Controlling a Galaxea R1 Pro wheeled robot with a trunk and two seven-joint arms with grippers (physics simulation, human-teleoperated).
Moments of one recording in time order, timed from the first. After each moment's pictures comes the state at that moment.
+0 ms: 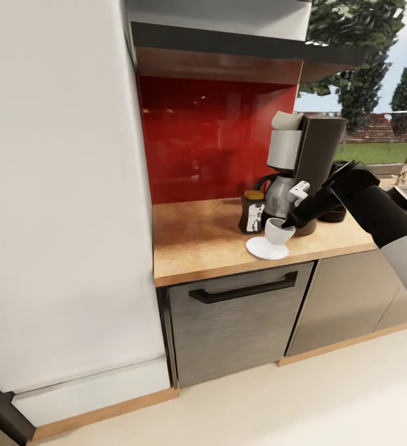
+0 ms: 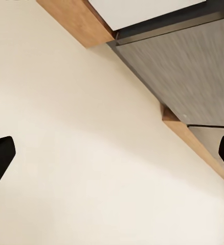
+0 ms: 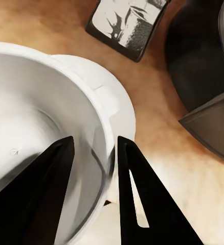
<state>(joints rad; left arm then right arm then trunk) -0.14 0.18 0.00 -0.03 0.97 -0.06 -0.96 -1.44 -0.41 0.58 -0.97 0.36 1.01 1.18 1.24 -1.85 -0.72</state>
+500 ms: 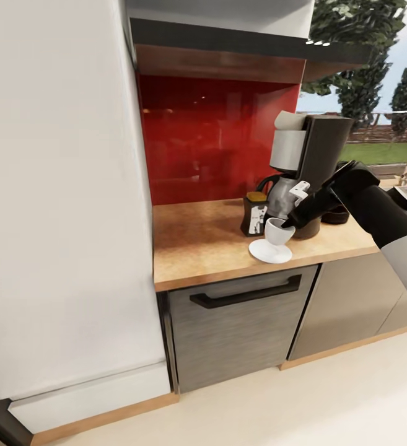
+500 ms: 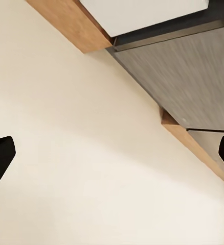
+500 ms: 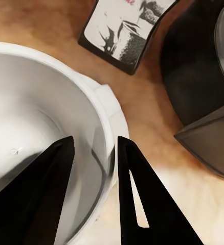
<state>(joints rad) -0.14 0.18 0.00 -0.03 0.97 -0.06 -0.96 -1.44 -0.41 0.58 -0.97 0.36 1.01 1.18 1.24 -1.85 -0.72</state>
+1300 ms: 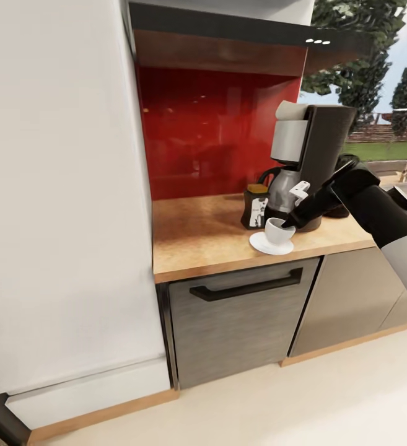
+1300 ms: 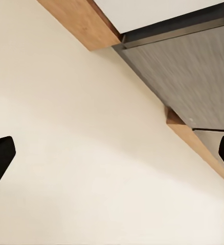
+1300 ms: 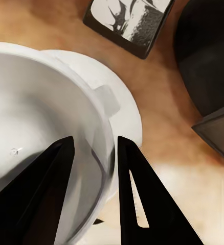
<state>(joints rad) -0.14 0.18 0.00 -0.03 0.97 -0.06 -0.96 -1.44 -0.41 0.57 -0.97 0.36 1.01 1.18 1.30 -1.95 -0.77</state>
